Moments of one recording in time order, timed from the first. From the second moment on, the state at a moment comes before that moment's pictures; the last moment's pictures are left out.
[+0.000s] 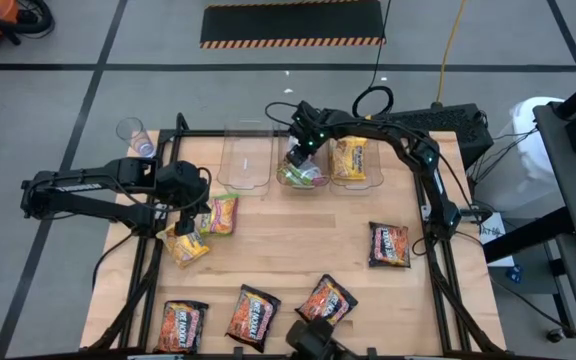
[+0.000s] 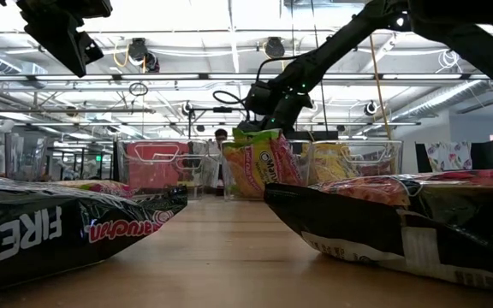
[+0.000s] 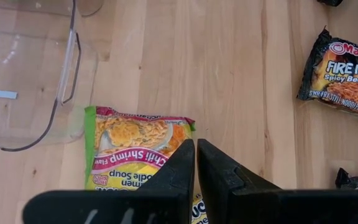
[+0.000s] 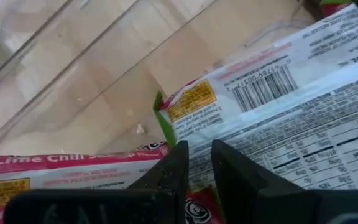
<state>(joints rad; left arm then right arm) 0.12 0.89 0.93 -1.05 0.13 0.02 -0.61 2.17 1.67 -0.61 -0.27 0.14</state>
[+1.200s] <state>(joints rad) 0.12 0.89 0.93 -1.05 0.13 -0.01 -0.66 2.10 1.67 -0.48 -0.29 0.17</state>
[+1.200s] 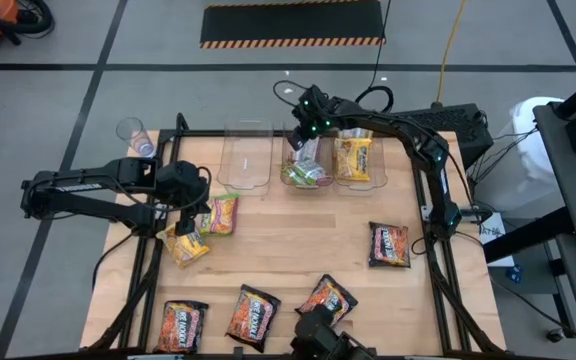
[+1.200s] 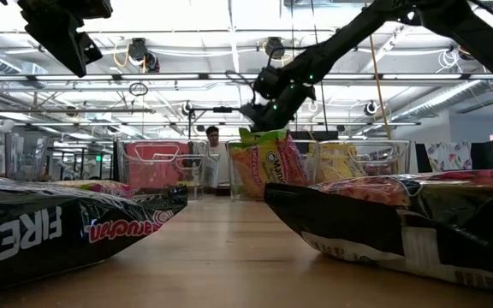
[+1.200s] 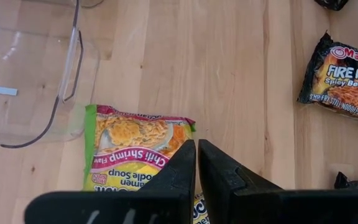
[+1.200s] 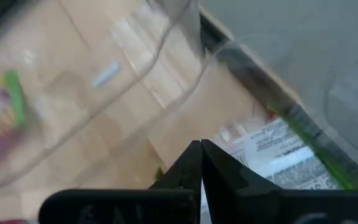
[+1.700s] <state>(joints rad) 0.12 0.89 0.93 -1.05 0.13 -0.01 -0.66 2.07 1.67 -0.56 -0.25 0.15</state>
